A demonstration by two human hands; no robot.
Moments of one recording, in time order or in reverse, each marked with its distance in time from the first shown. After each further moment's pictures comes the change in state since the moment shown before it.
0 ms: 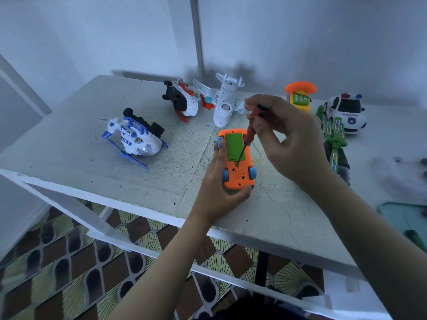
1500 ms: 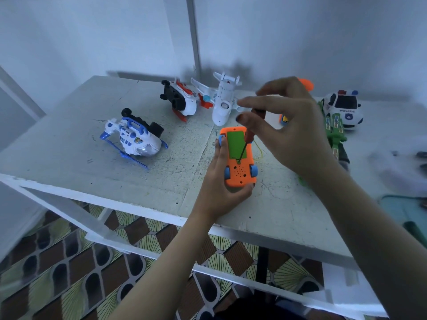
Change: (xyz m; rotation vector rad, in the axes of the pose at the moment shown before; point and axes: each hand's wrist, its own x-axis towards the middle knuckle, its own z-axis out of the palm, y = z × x) left_hand 0.001 -0.004 -0.002 -0.004 -0.018 0.007; right_hand 0.008 -0.014 0.000 -0.145 0.002 0.052
